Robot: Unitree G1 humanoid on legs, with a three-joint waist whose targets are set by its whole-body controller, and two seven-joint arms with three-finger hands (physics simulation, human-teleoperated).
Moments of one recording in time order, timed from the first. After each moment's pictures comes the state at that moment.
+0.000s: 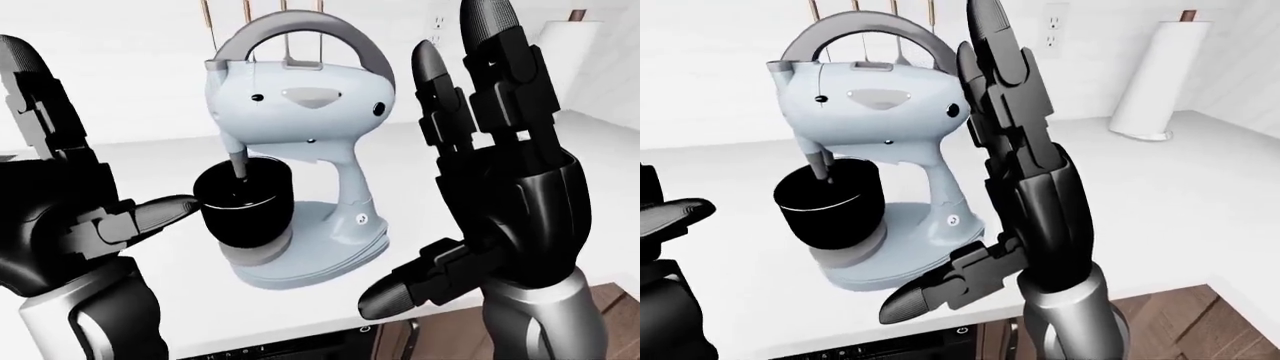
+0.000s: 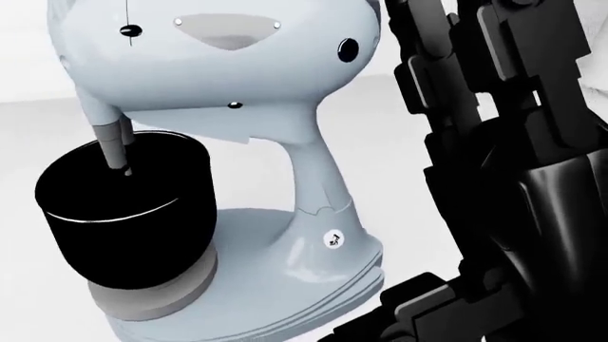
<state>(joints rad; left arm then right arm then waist) -0.20 0.14 0.25 -0.86 -0.47 0.09 0.31 -0.25 -0.01 0.11 -1.03 0.01 0.48 0.20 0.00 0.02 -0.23</state>
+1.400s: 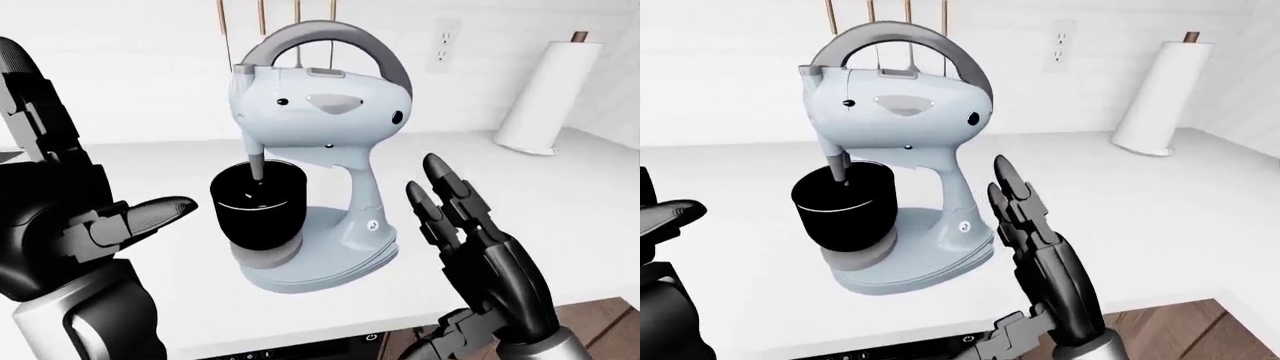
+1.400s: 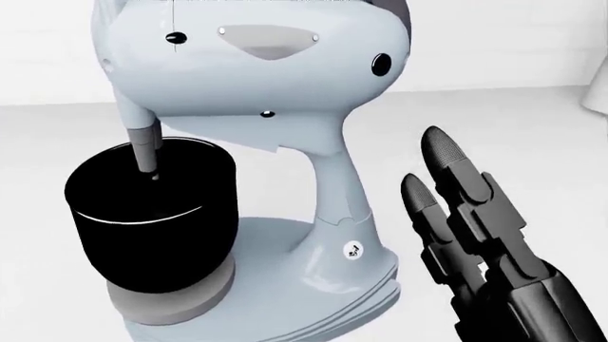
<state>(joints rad) -0.19 0.13 0.26 -0.87 -0.47 0.08 0.31 0.27 -0.62 0.12 -1.02 0.55 0.32 -0.21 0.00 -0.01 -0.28</state>
